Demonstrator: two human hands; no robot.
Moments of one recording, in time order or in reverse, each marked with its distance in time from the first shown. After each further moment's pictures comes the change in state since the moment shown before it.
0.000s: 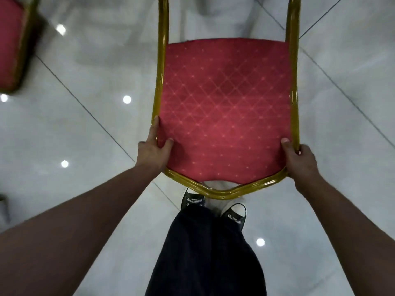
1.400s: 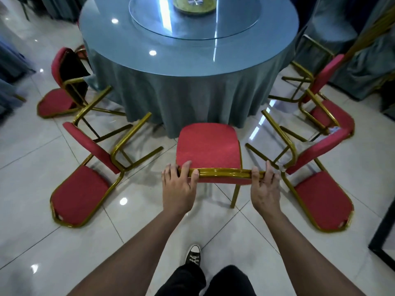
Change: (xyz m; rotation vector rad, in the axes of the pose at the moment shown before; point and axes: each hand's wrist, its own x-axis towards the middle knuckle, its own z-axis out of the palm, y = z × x) left_hand -0.218 0.488 -0.412 0.157 0.426 0.552; right_hand -0.268 -0.595 -0.274 -0.236 0.205 -0.644
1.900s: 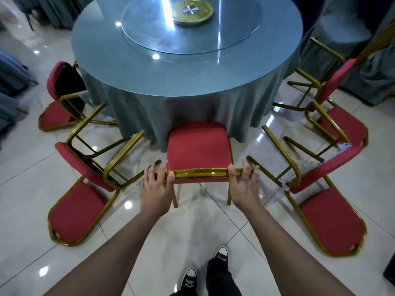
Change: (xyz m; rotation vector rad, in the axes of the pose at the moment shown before) left_hand 0.134 0.029 -0.010 0.047 -0.052 -0.098; right_hand 0.141 -0.056 0.009 0.048 -0.180 -0.042
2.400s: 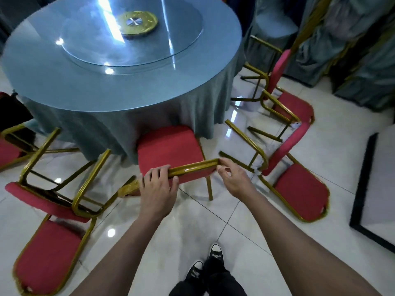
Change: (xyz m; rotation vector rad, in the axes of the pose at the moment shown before) left_hand -0.006 0.072 -0.002 0.176 0.022 0.350; right_hand -0.003 0.022 -0.056 0.070 -0.036 -0.030
